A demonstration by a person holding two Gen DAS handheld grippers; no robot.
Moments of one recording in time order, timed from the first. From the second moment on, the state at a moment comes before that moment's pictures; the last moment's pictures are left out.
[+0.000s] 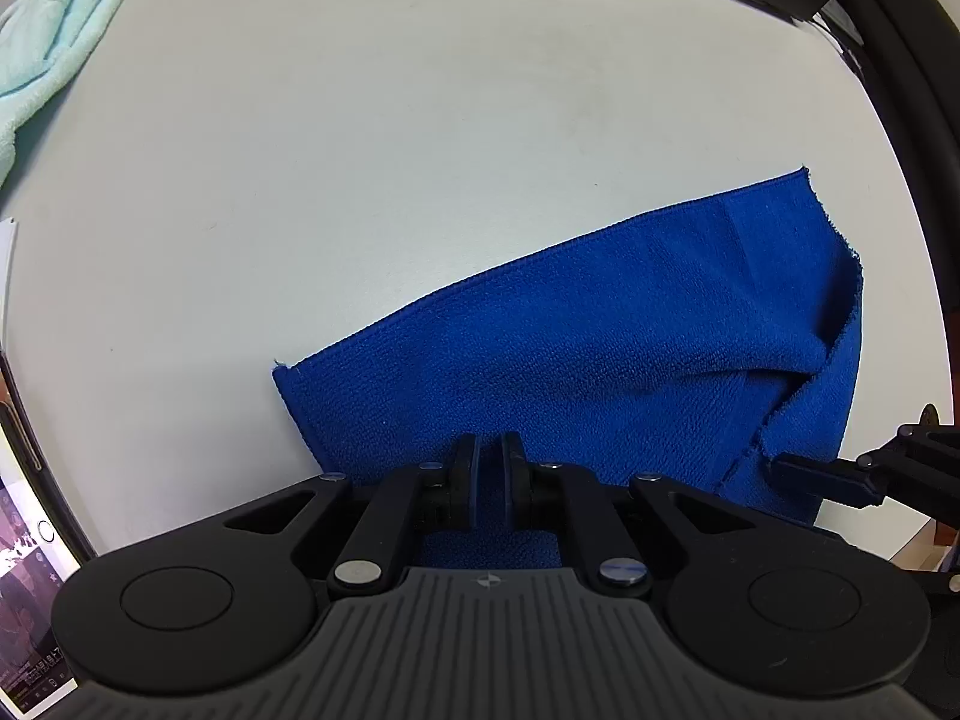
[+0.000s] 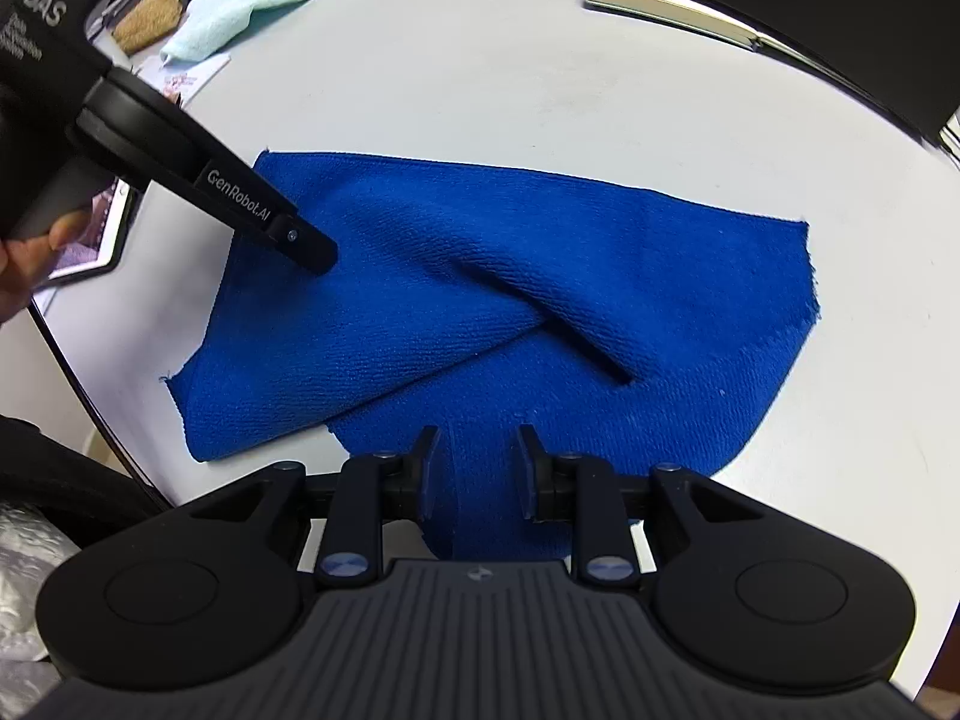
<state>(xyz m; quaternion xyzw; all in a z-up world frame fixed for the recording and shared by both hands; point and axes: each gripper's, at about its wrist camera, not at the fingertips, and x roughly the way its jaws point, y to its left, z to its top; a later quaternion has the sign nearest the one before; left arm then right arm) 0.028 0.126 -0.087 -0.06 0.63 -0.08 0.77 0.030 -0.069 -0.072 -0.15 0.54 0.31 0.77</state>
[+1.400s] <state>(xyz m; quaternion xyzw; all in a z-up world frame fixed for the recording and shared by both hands) 0.024 0.141 -0.085 -0.08 0.63 -0.08 0.77 0.030 -0.168 -0.074 -0.12 0.54 0.14 0.82</state>
